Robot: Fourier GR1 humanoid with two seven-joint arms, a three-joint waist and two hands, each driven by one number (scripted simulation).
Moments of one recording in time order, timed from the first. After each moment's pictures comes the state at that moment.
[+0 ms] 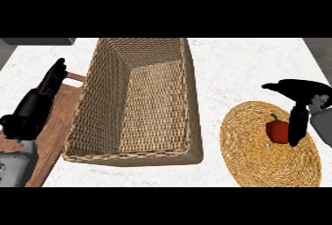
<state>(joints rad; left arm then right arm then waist) -0.21 0.40 -0.02 -1.55 -0.02 0.01 0.00 -0.58 -0.70 0.36 -1.29 0.29 0.80 0.63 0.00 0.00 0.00</state>
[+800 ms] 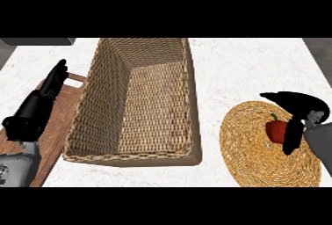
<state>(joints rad) -0.20 0.34 0.03 -1.58 -0.08 -0.04 0.02 -0.44 -0.60 0.25 -1.32 0.52 0.76 0.50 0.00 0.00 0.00</state>
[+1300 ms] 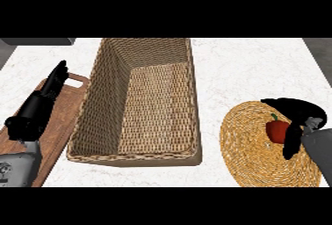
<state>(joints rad) -0.20 0.31 0.06 -1.54 -0.11 -0.07 -0.01 -0.39 -0.56 0.20 -1.29 0.65 0.76 0.41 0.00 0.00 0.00</state>
